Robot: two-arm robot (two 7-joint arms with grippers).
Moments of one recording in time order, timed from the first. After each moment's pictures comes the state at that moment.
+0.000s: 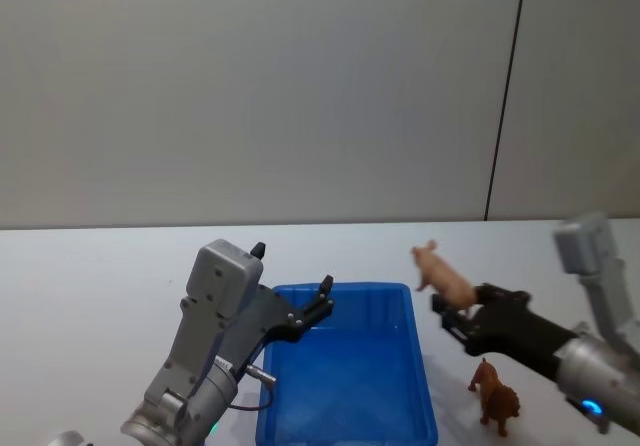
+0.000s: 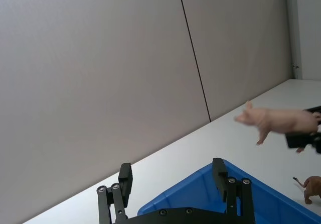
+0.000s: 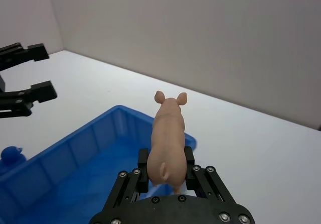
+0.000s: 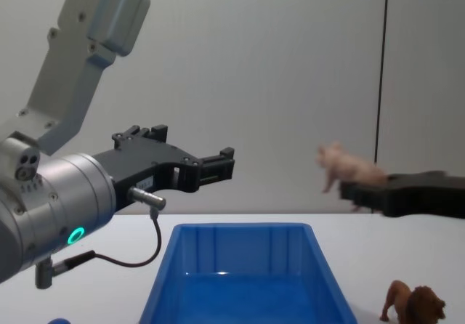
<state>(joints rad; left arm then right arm) -0.24 0.38 0.45 -1.63 -0.20 0.01 -0.01 0.26 0.29 -0.24 -1.50 0.28 0.22 0.48</state>
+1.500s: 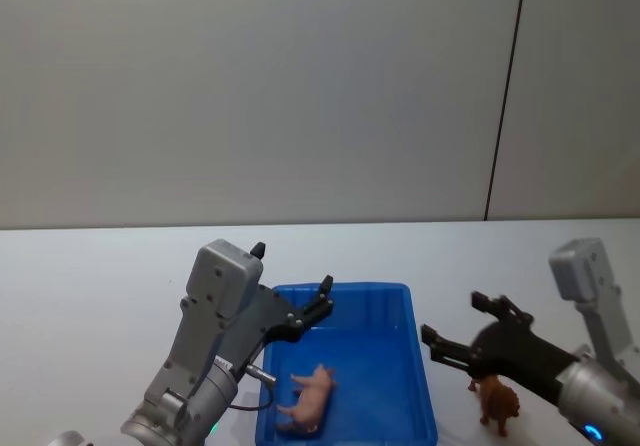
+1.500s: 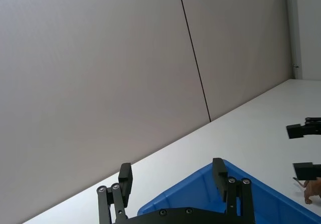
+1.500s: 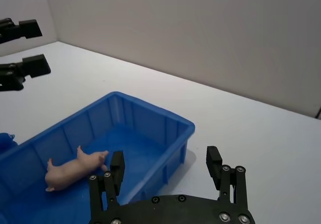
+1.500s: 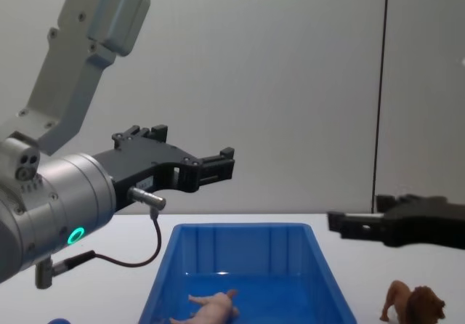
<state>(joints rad) -0.24 0.38 0.45 -1.63 -0.20 0.01 -0.01 0.24 0.30 -0.27 -1.47 0.28 0.17 0.45</state>
